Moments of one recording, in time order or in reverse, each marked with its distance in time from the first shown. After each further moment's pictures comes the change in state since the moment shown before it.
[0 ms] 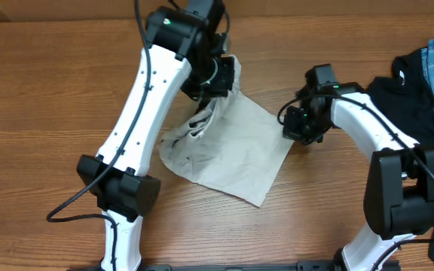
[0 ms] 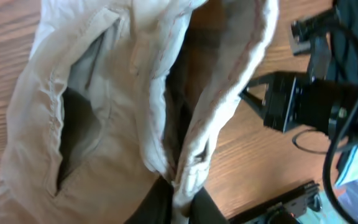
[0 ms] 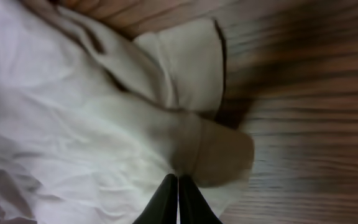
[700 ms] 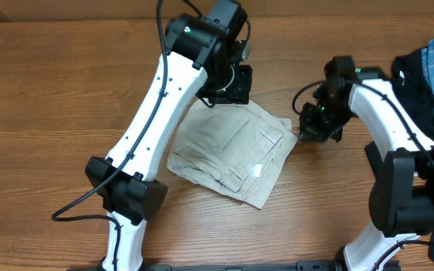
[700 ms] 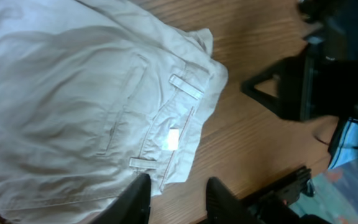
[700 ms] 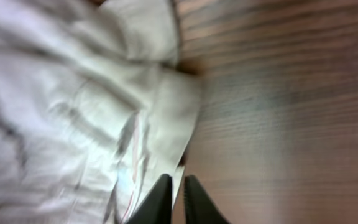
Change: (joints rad) left arm -0.061 0.002 0.000 0.014 0.022 -0.007; right arm -0.082 0.003 0.182 -0.362 -0.011 -0.042
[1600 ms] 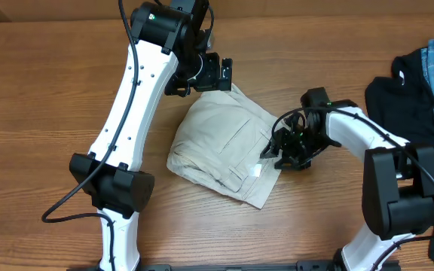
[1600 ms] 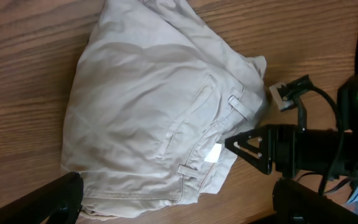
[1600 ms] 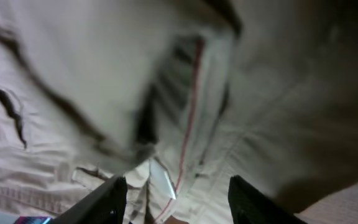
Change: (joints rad) left arm 0.131 0.001 0.000 -0.037 -0.065 0.023; right arm 0.104 0.000 -0.369 0.373 -0.316 0.101
